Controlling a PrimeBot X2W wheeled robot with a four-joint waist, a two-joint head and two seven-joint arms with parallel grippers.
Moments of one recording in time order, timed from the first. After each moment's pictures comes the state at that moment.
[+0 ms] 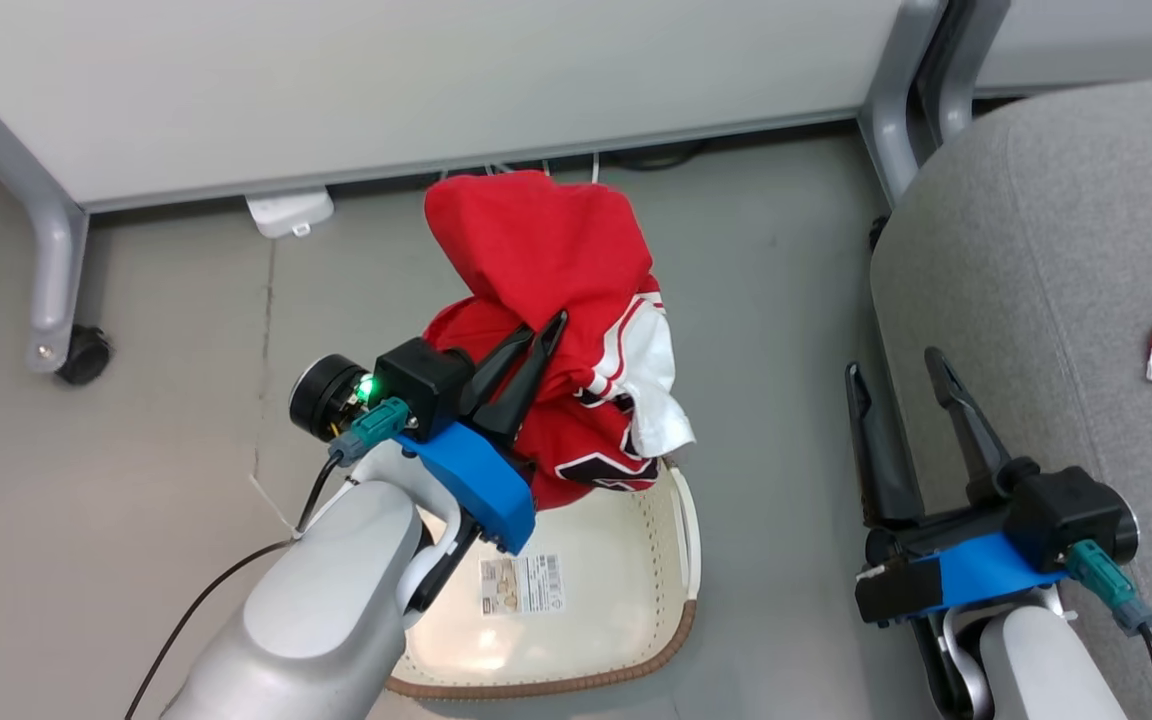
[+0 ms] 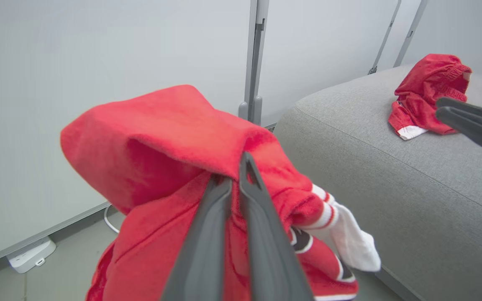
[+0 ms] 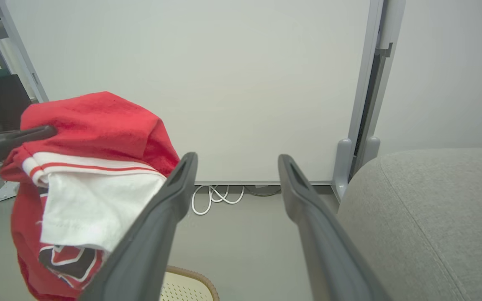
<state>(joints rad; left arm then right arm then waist) -0.72 0.12 -0.73 0.63 -0.47 -0.11 -0.26 -0.23 -0.07 0.08 0.21 0.07 0.13 -0.26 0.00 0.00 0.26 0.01</state>
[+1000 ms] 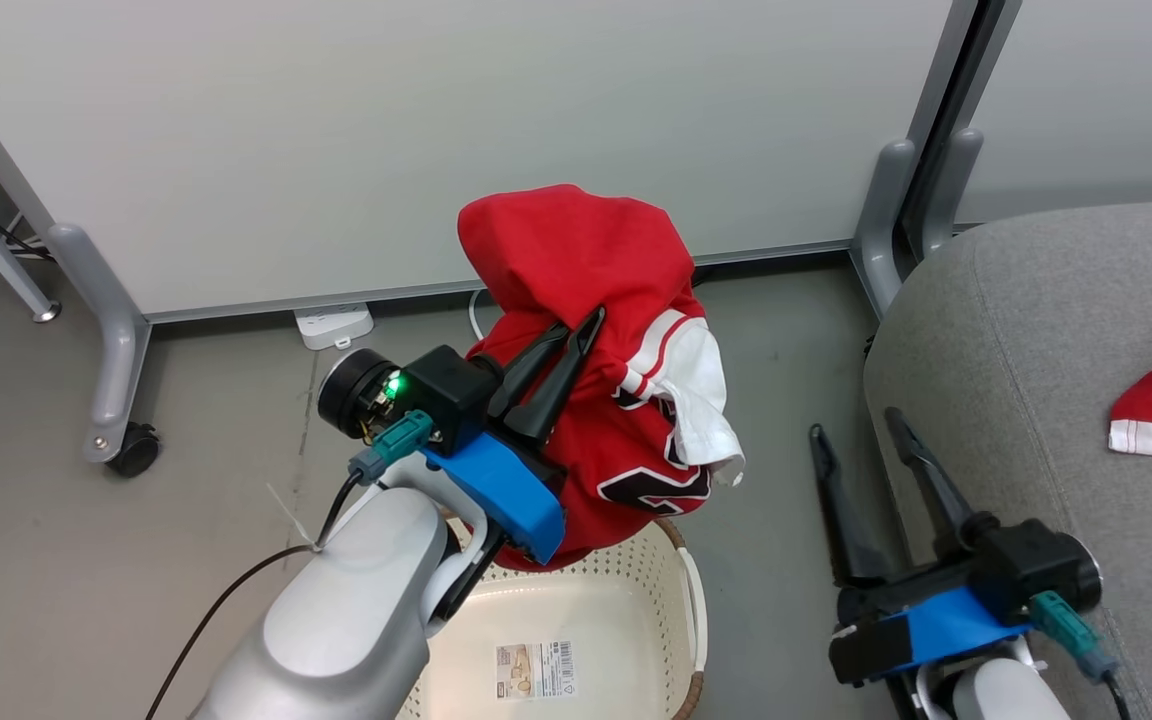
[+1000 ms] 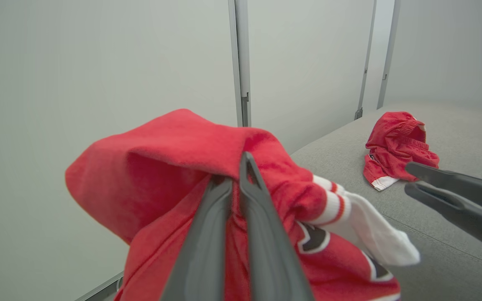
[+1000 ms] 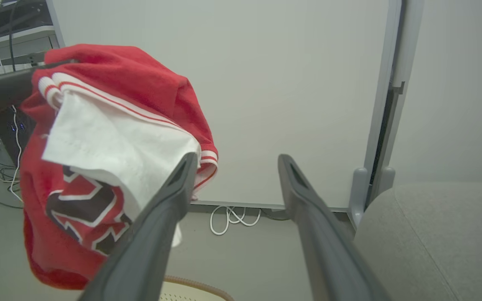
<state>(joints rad) -0.69 0.10 -0.70 0.53 -0.41 -0.11 -0.26 -0.14 -0.07 0.13 0.19 0.08 0.13 -0.26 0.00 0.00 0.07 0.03</state>
